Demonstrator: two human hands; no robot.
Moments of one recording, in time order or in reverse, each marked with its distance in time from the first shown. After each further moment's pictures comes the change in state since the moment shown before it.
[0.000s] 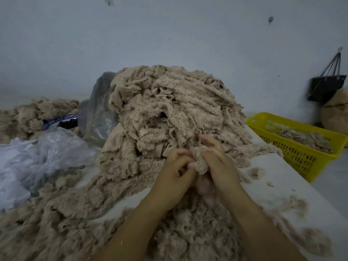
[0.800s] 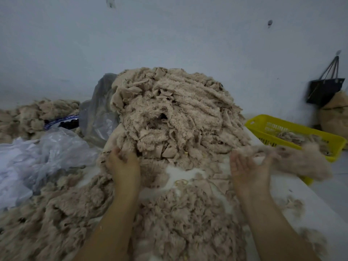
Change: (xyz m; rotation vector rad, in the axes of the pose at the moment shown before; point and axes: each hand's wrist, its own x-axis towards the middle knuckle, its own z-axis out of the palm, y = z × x) left_hand 0.012 -0.048 -0.060 -0.150 0.852 -0.464; right_hand 0.016 0.014 -0.061 1.043 0.606 0.297
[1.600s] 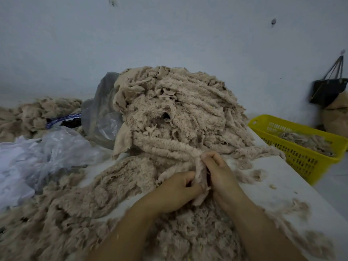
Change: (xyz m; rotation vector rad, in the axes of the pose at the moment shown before) left_hand -0.064 0.019 0.019 0.327 -1.219 0.272; right_hand -0.026 0.056 0.010 -0.968 -0.403 0.022
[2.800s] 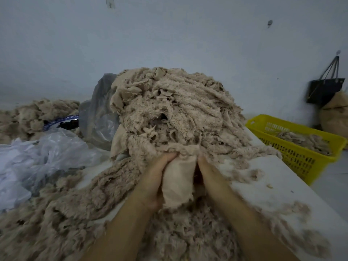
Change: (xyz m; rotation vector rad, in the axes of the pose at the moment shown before) left_hand -0.007 0.016 -0.014 -1.057 0.277 -0.117; right_hand -0.010 0.005 0.003 -0.219 -0.116 -0.007
